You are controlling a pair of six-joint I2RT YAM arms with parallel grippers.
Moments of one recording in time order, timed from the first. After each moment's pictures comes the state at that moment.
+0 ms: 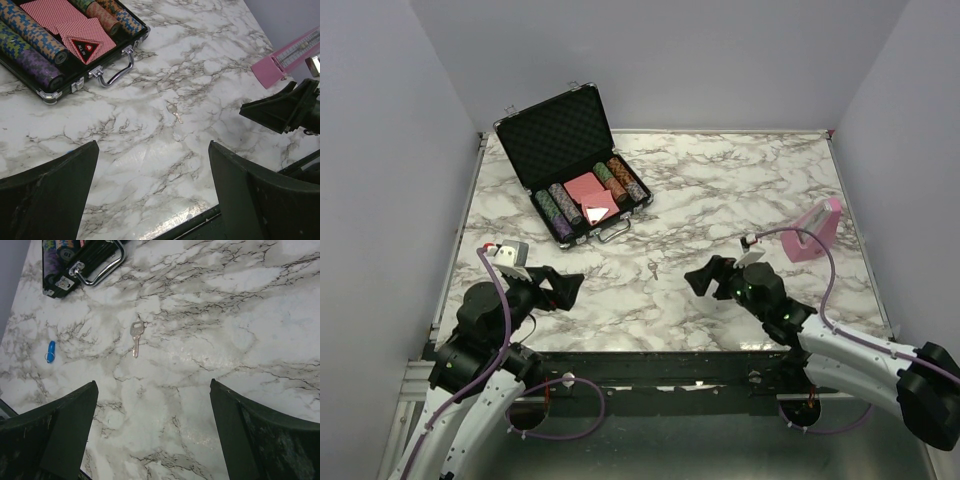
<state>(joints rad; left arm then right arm) -0.46 0.20 0.61 -0.61 0.03 -0.41 0.74 0.91 0.24 0.30 0.15 0.66</state>
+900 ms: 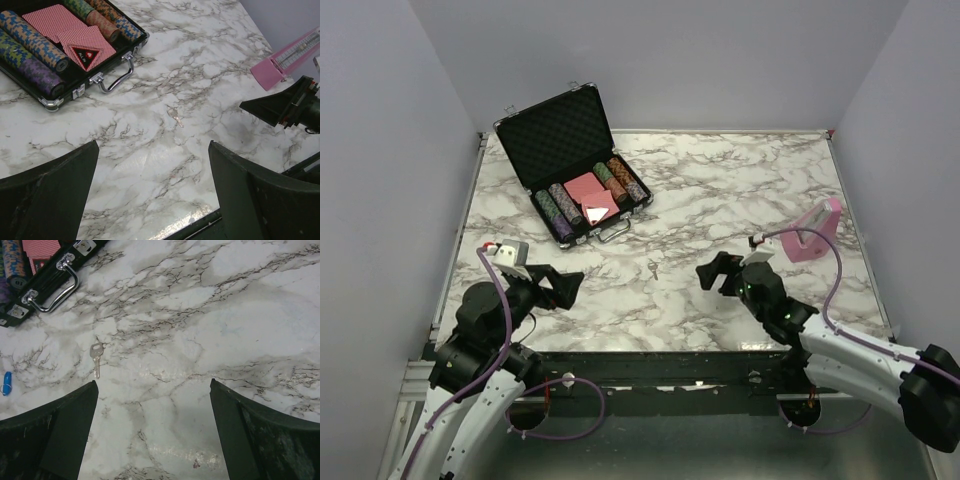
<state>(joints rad) -0.46 0.20 0.61 -0.59 0.03 -0.39 0.74 0.88 0.24 0.21 0.35 0.64</state>
